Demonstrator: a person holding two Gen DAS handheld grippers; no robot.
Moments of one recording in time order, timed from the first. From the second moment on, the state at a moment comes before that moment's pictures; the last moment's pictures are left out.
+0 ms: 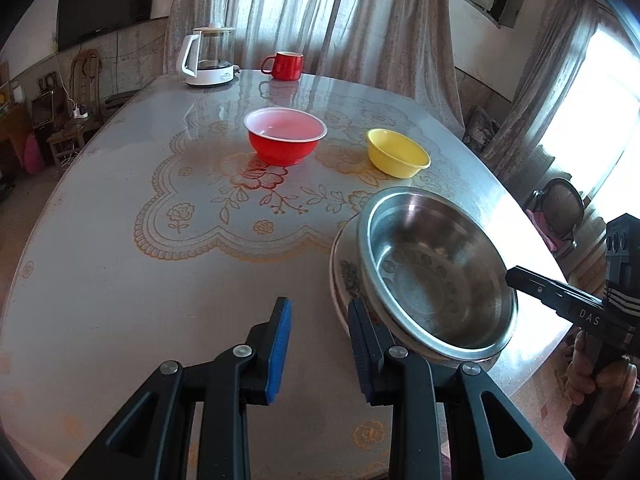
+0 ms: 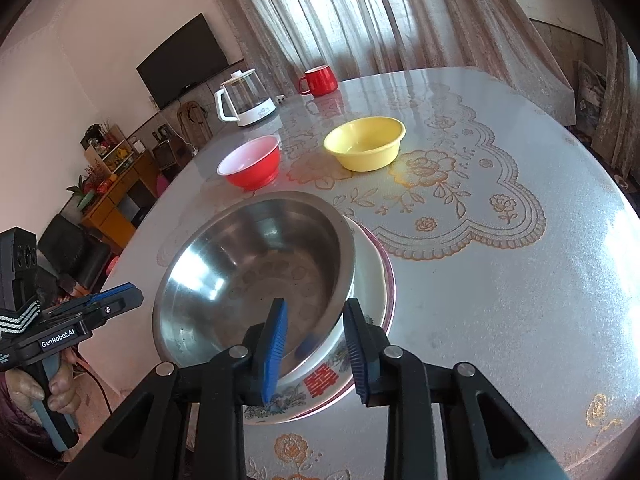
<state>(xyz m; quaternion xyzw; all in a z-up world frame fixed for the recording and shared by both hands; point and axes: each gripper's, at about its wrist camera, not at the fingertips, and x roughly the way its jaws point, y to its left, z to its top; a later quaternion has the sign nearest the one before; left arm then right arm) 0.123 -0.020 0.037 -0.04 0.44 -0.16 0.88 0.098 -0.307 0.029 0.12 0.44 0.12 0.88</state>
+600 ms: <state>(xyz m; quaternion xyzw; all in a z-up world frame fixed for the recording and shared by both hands) 0.148 0.063 0.051 -0.11 0.42 -0.13 0.89 0.114 -0.330 0.034 0.16 0.44 0.11 0.88</state>
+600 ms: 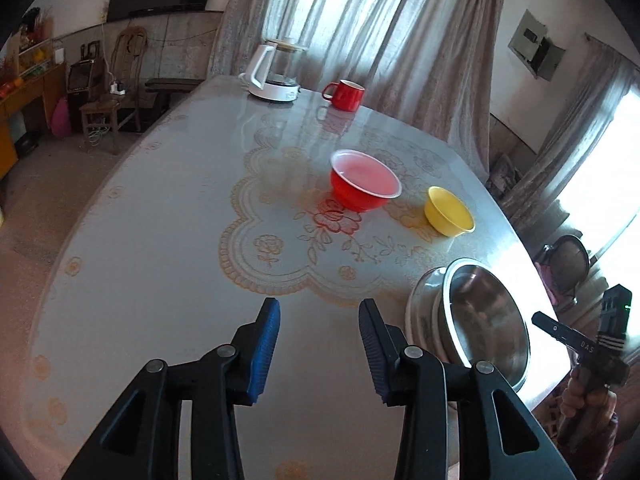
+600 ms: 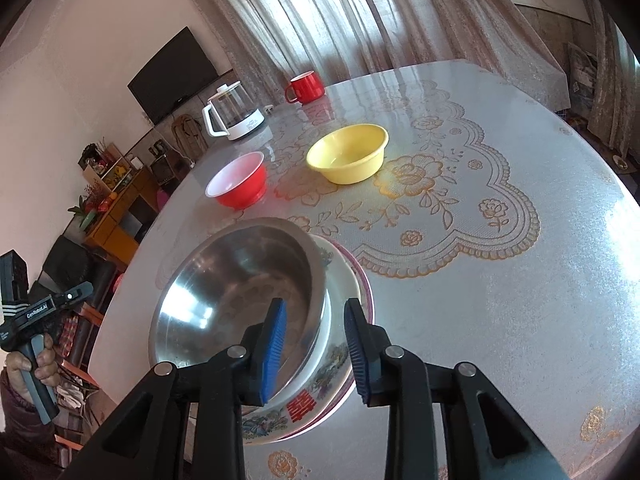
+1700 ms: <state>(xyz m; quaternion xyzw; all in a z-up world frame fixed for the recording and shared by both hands) 0.287 -0.110 0.035 -0.01 0.46 -0.26 0.85 0.238 -0.365 0.032 0.15 0.45 0.13 0.87</state>
